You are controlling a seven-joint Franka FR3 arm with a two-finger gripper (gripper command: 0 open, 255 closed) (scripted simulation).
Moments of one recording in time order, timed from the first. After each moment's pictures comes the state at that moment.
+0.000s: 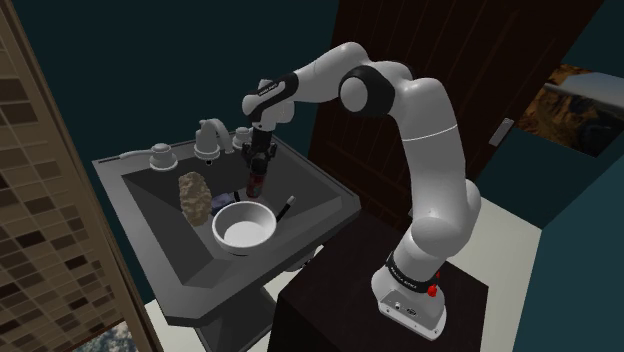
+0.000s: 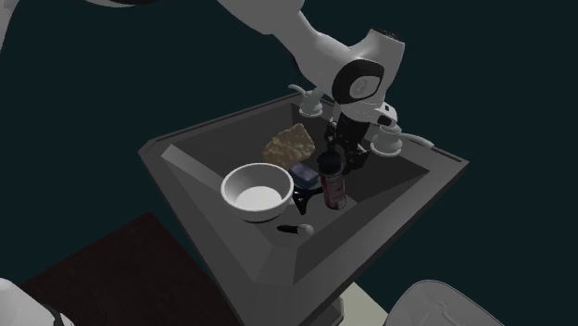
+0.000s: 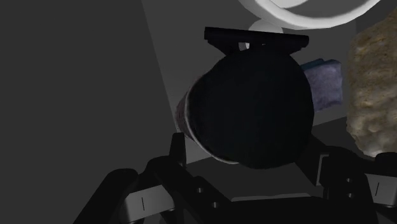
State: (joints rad) arm -0.04 0.67 -0.11 -1.62 0.29 2.20 0.01
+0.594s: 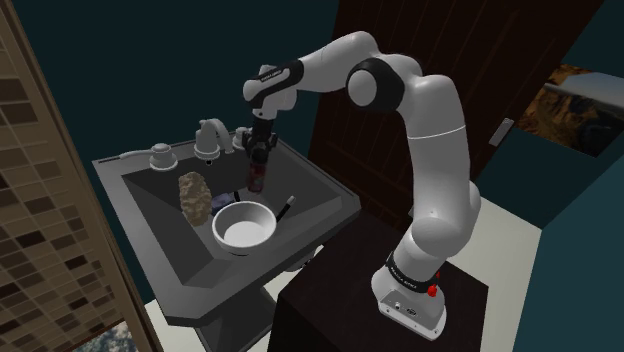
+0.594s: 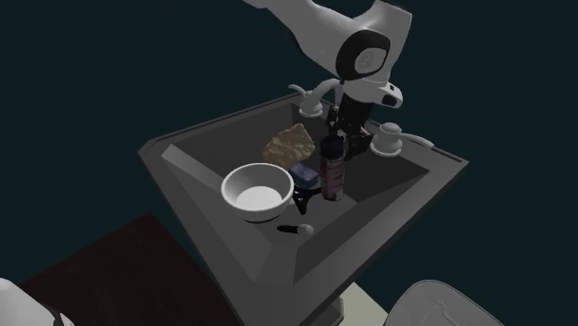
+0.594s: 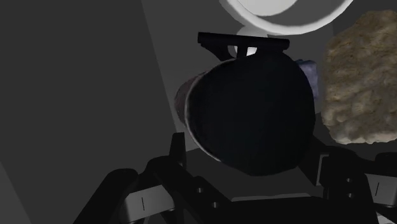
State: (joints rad) arm -0.03 0.60 -0.12 -1.61 0.27 2.12 0.03
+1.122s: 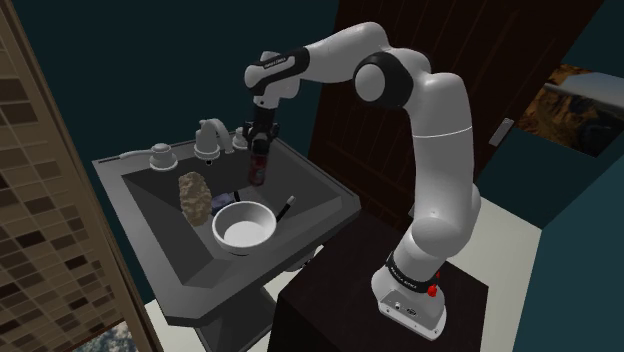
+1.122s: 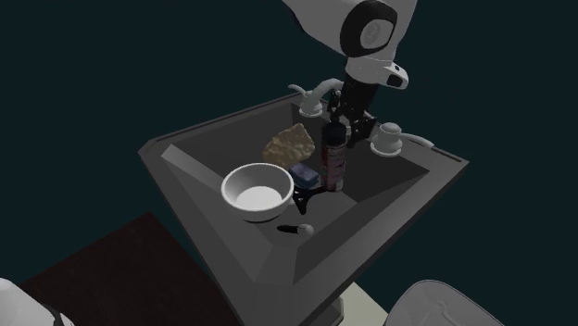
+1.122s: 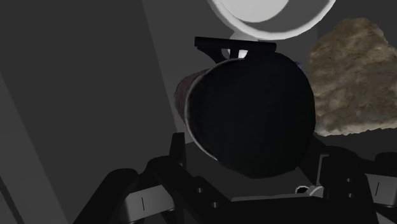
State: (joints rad) arm -0.03 0.54 -0.12 -1.59 0.26 2.04 0.05
